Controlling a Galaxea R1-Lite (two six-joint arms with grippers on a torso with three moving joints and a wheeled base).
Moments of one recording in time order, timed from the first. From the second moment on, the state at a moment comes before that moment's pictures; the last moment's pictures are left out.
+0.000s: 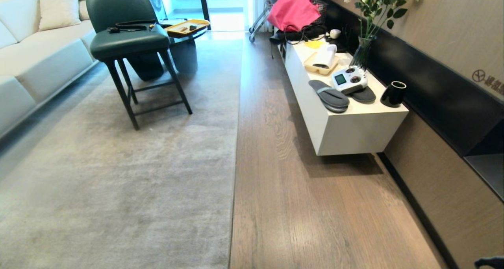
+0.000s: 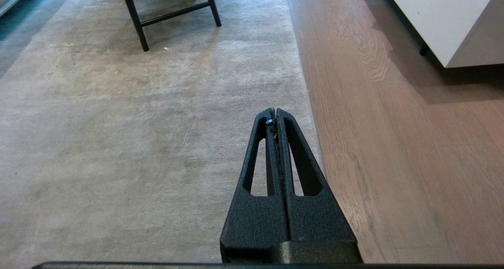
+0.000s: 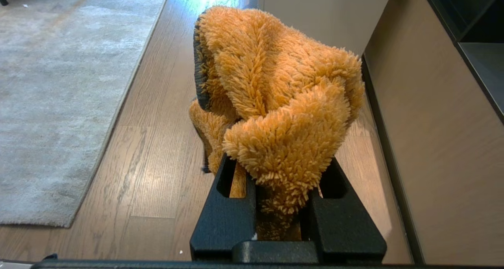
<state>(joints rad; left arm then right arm) 0.00 0.00 0.00 0.00 0.01 0.04 0.00 0.00 -0.03 0.10 0.06 -0.07</state>
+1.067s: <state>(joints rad) 0.00 0.00 0.00 0.00 0.01 0.04 0.00 0.00 -0.03 0.09 0.06 -0.09</state>
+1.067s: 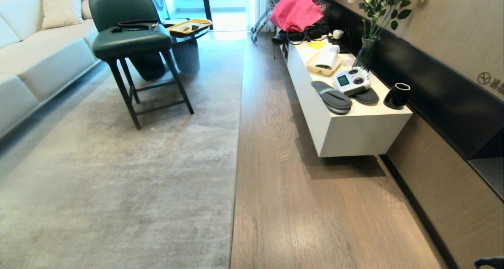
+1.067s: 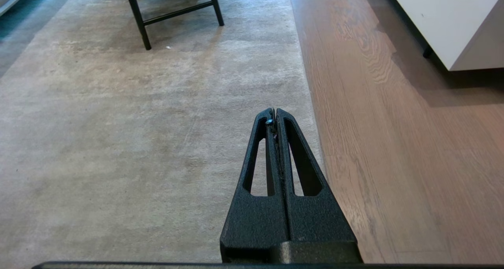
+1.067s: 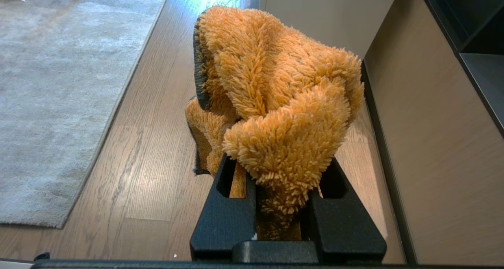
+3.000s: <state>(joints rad) 0.00 0.00 0.00 0.00 0.01 0.04 -0.02 1.71 -0.44 -0.67 0.07 -0.06</state>
